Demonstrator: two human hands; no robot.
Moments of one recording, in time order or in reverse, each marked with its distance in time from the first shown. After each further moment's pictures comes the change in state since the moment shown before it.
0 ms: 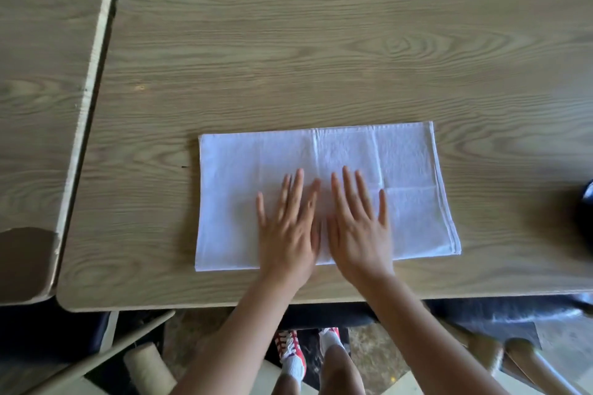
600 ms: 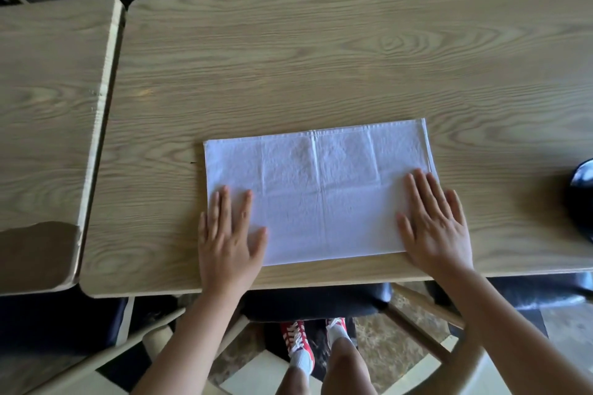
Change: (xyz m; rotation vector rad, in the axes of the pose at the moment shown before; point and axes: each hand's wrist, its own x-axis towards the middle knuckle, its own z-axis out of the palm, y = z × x) left_hand -0.046 -0.081 -0.010 0.079 -0.013 -0.207; right_hand -0.031 0.100 -0.021 -0.091 -0.082 0.114
